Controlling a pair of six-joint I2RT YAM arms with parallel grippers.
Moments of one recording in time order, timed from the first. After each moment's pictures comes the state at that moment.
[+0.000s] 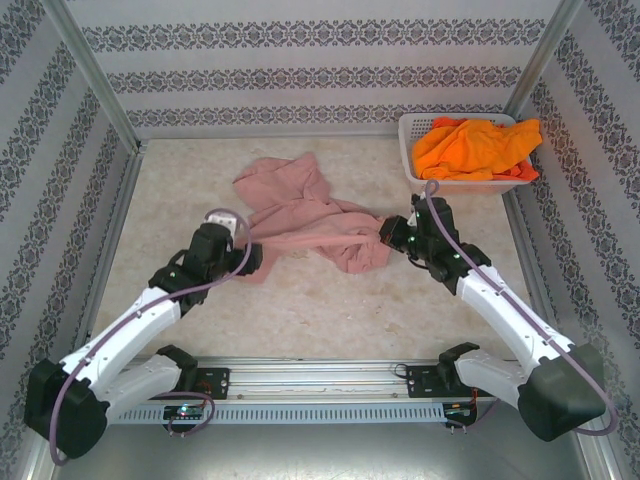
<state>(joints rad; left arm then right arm) -0.43 0.95 0.62 -0.39 -0.13 -0.38 0.36 1.07 0.75 -0.33 -0.16 0.80</state>
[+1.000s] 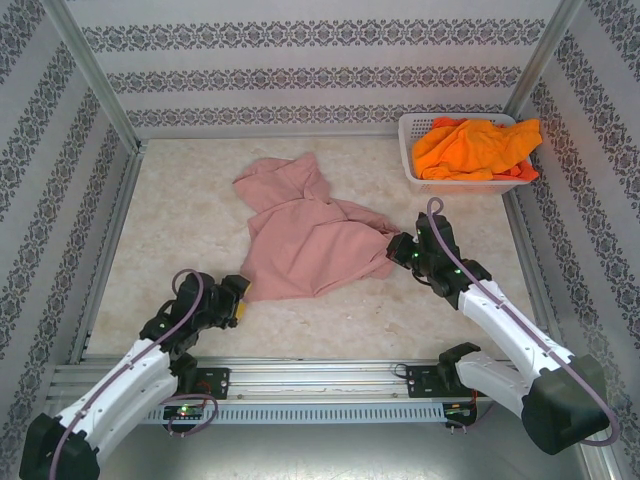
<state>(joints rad) -0.40 0.63 0.20 -0.29 0.18 -1.57 0.35 1.00 0.63 -0.34 -0.09 0.84</state>
